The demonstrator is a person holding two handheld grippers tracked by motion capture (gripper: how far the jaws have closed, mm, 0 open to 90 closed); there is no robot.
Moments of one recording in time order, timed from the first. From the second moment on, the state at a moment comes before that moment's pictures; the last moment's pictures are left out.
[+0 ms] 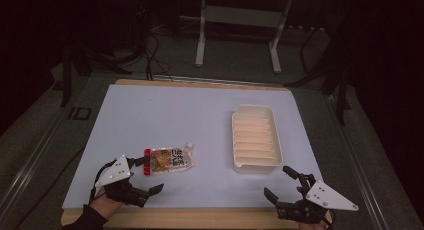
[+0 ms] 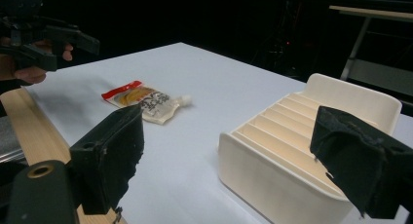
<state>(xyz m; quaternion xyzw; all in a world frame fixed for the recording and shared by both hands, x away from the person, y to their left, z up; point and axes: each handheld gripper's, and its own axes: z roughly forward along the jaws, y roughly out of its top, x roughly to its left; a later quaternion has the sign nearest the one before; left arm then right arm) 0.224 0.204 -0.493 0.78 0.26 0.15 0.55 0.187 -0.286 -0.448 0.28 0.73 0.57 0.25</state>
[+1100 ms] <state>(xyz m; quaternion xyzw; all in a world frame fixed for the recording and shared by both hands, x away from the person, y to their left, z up) 0.262 0.181 -0.450 0.79 0.25 0.11 0.55 0.185 -0.278 -0.434 0.25 0.72 0.59 0.28</state>
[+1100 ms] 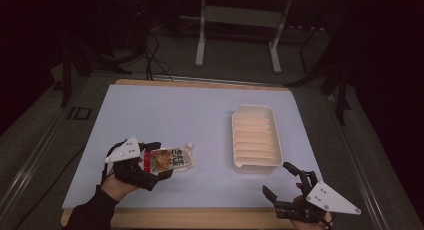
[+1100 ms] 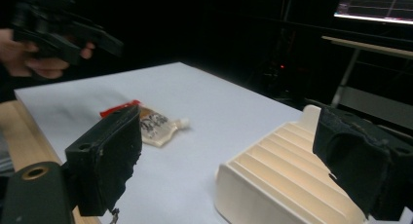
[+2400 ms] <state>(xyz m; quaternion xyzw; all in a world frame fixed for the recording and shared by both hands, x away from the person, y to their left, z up) 0.369 0.138 -0.516 0.90 0.24 0.11 0.34 0.197 -0.268 -0.440 0.24 0.73 0.59 0.25</state>
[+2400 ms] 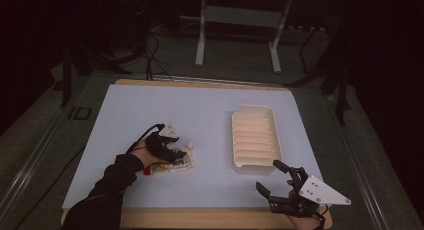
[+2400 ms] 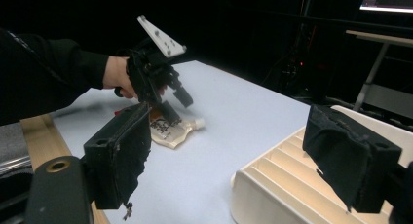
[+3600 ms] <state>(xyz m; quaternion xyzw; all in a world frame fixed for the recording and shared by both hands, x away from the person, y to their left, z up) 0.357 0.126 -0.498 0.93 0.24 0.07 0.28 0.198 -0.272 -0.435 0.24 0.73 0.60 0.22</state>
